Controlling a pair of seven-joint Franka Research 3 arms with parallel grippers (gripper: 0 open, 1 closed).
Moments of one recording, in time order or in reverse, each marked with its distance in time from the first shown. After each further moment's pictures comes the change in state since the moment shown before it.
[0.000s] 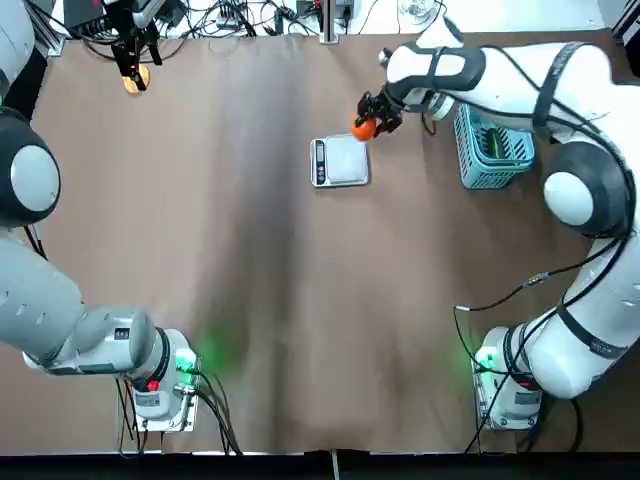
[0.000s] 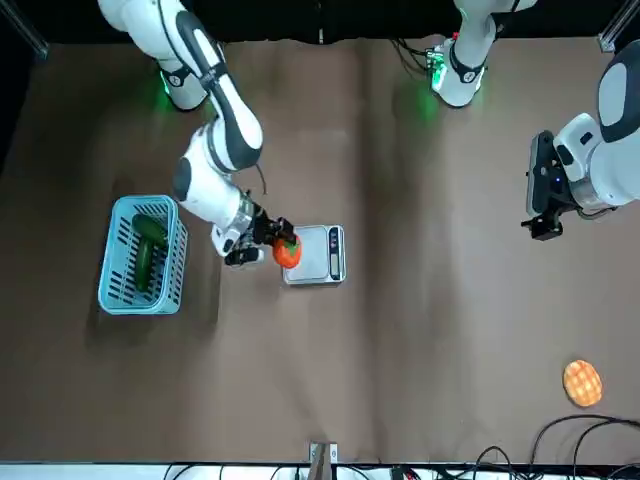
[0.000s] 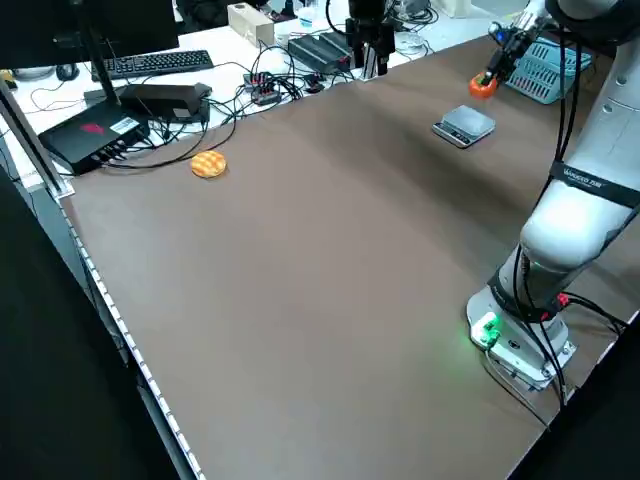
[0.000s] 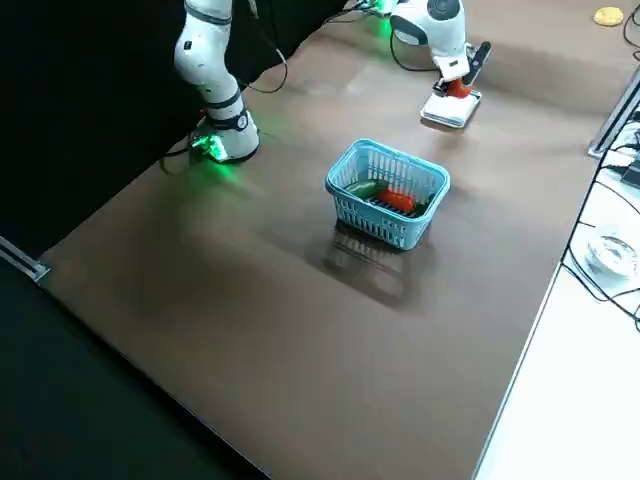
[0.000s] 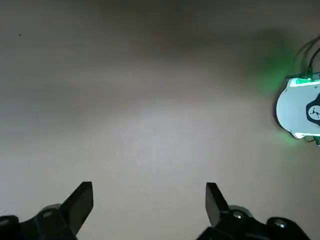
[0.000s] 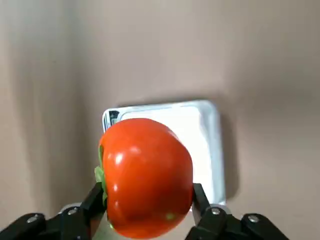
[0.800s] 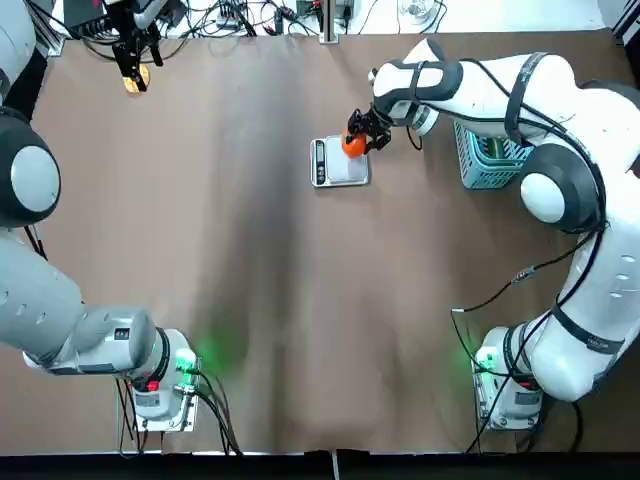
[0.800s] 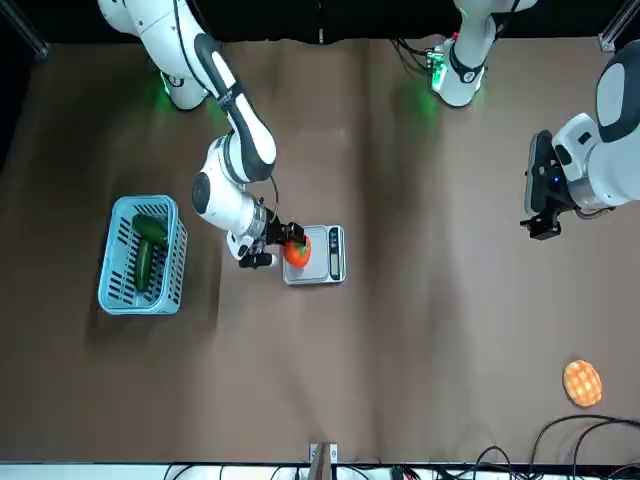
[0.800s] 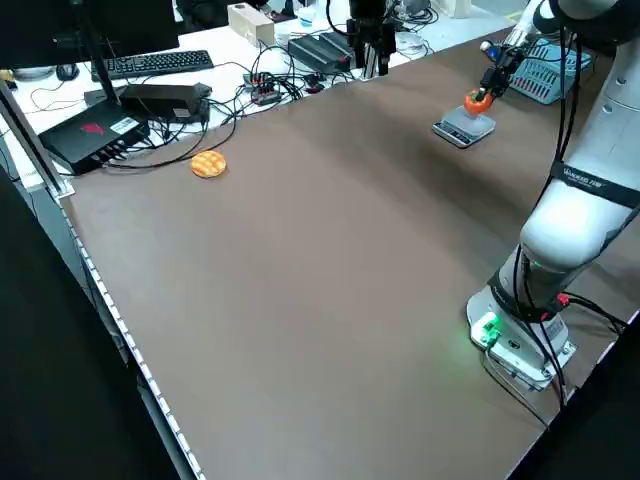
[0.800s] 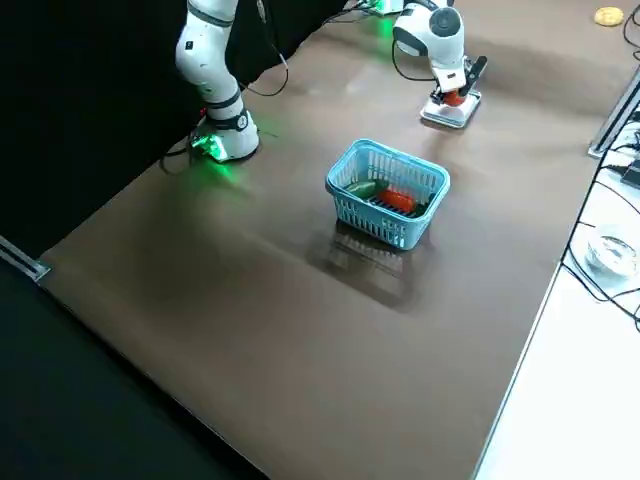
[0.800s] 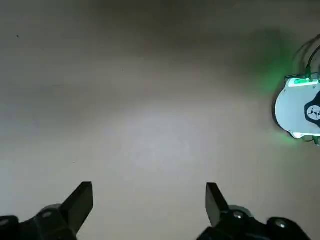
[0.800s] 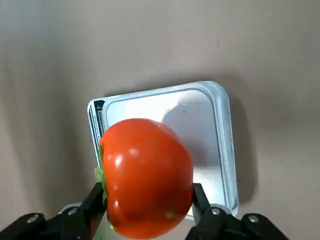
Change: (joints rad) left arm -0.004 0.000 -0.001 -0.002 0.000 -0.003 0.001; right arm 0.052 0.106 -0.010 0.045 0.079 0.010 -0.005
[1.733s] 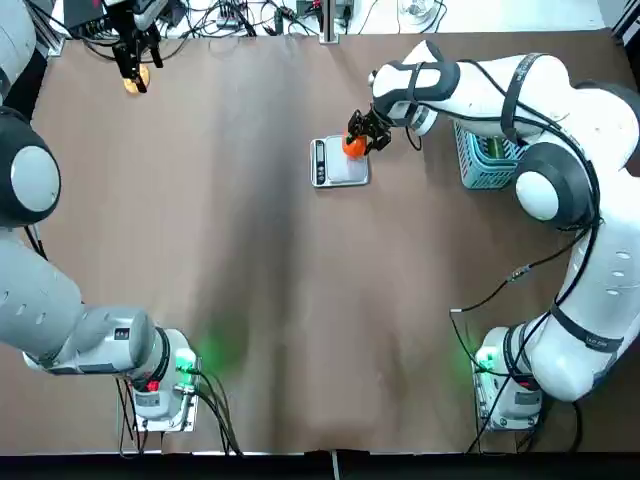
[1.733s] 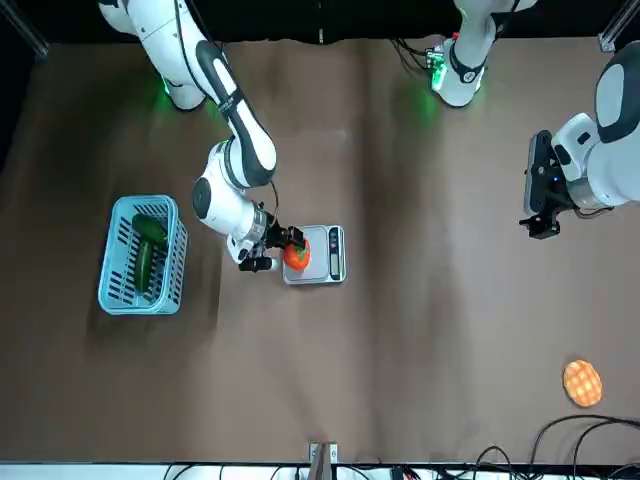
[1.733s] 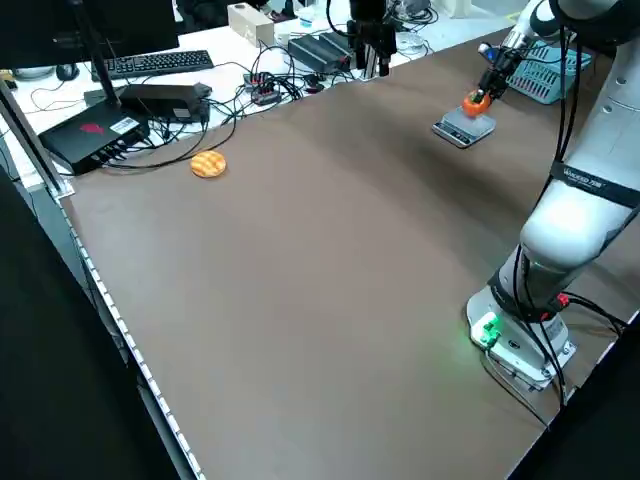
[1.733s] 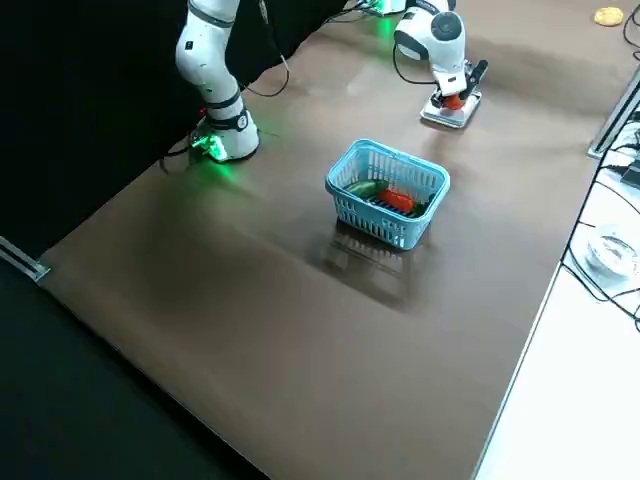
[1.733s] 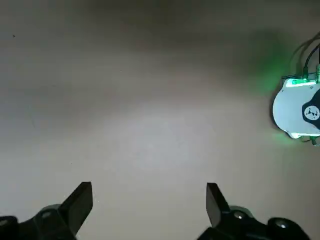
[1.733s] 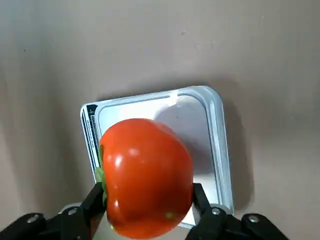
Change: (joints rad) left arm 0.000 0.000 0.000 -0.003 0.000 -0.006 0.000; right arm -0.002 0.024 -0.006 0.017 0.000 -0.004 -0.001
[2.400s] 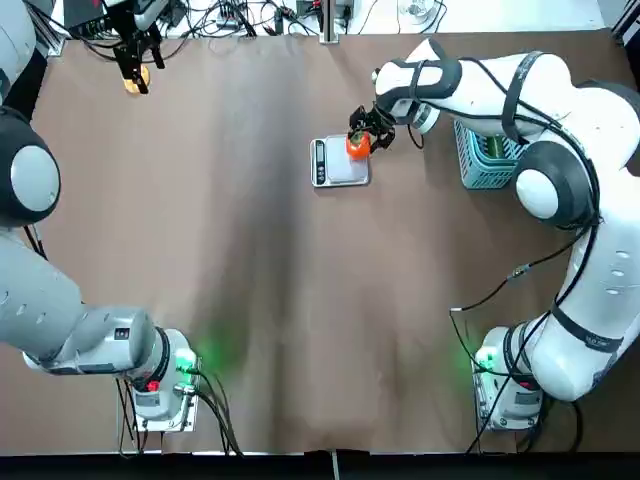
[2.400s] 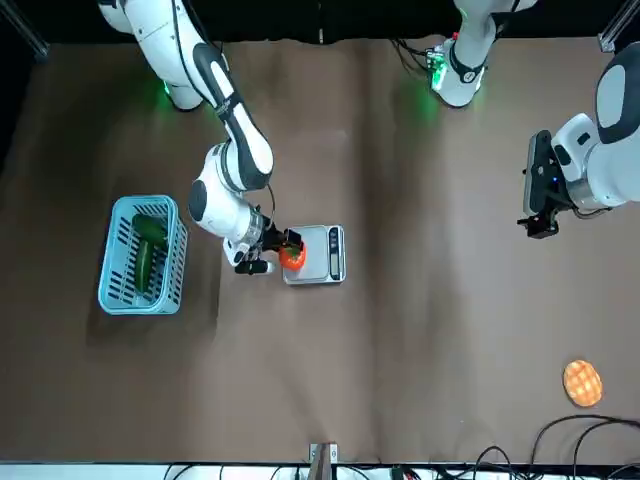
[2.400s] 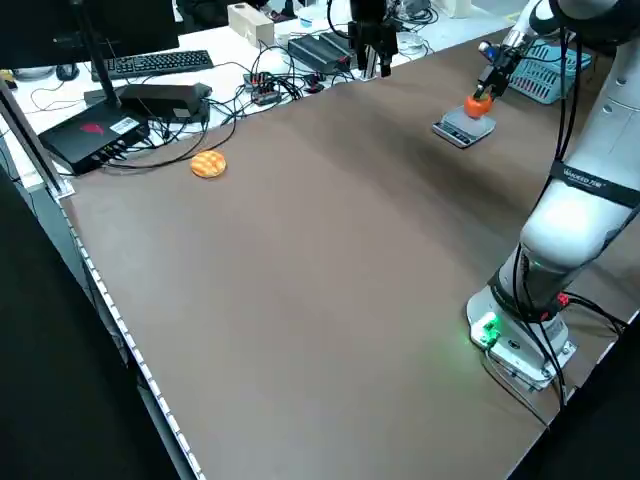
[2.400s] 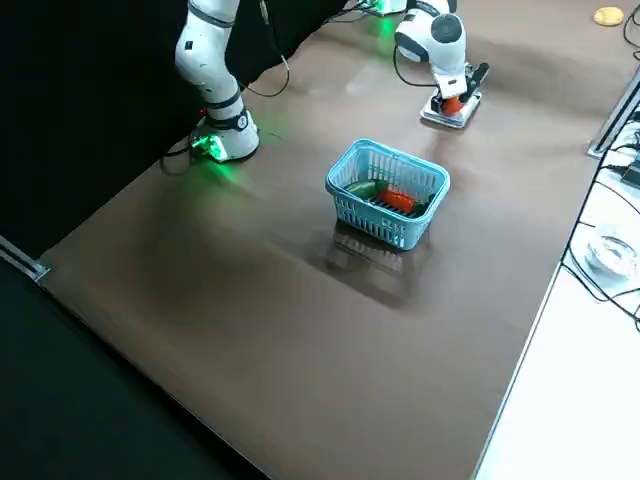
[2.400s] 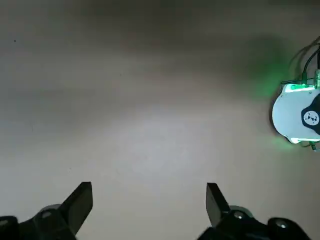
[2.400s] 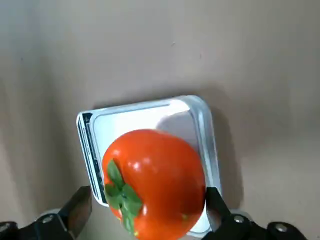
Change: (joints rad) left arm 0.003 0.000 0.001 -0.005 -0.021 0.000 0.000; right arm -0.012 0.000 -0.010 0.000 0.000 0.000 0.000
